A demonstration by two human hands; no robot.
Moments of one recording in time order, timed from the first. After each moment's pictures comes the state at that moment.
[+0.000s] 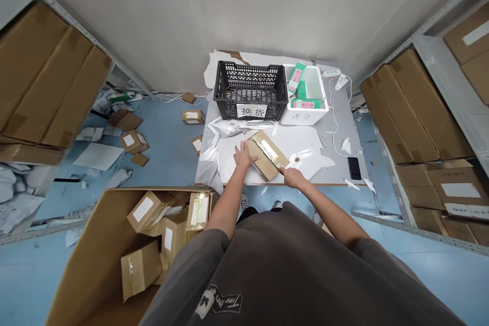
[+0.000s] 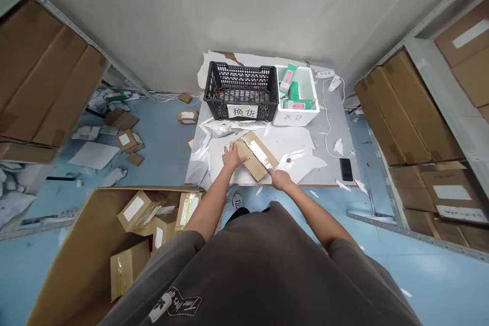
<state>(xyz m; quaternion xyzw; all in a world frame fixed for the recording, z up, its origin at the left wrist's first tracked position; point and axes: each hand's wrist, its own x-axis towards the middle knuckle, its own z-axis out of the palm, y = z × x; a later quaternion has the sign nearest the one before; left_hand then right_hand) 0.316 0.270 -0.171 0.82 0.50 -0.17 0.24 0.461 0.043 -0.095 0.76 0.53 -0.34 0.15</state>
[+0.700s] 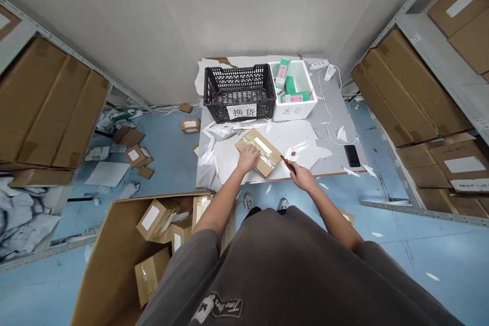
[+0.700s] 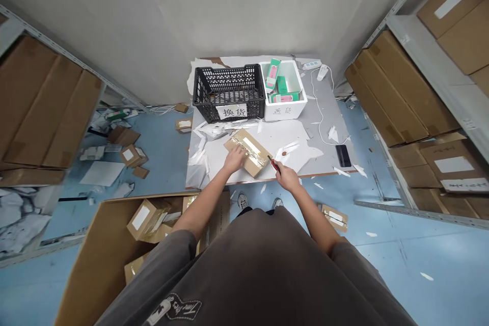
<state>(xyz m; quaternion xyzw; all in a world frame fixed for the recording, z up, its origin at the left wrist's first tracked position) 0.319 0.231 -0.144 0.95 0.21 -0.12 0.17 0.474 -0.037 -0.094 0.86 0.43 -0.27 -0.09</state>
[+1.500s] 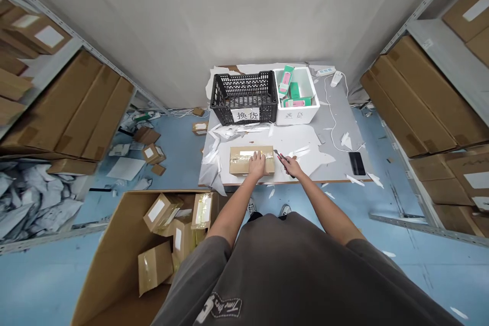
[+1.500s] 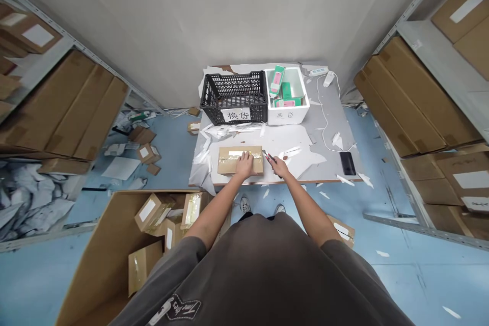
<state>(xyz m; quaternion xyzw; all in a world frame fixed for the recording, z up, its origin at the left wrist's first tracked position) 0.351 0.157 -0.150 0.92 0.32 -0.16 0.12 0.518 0.016 -0.172 0.80 0.30 -0.43 -0.29</state>
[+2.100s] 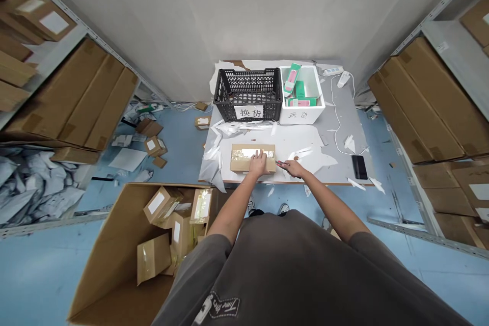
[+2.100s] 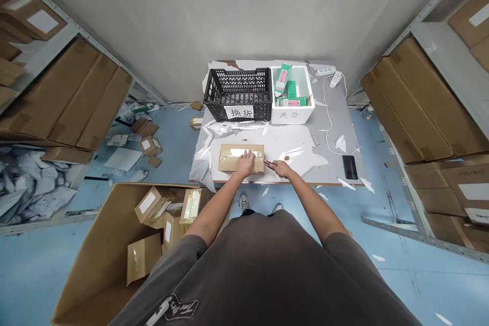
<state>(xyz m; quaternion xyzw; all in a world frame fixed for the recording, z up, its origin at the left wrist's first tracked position) 0.351 0.161 -0.155 0.92 0.32 -0.17 0.16 0.540 0.013 -0.155 0.76 0.38 -0.50 -0.14</state>
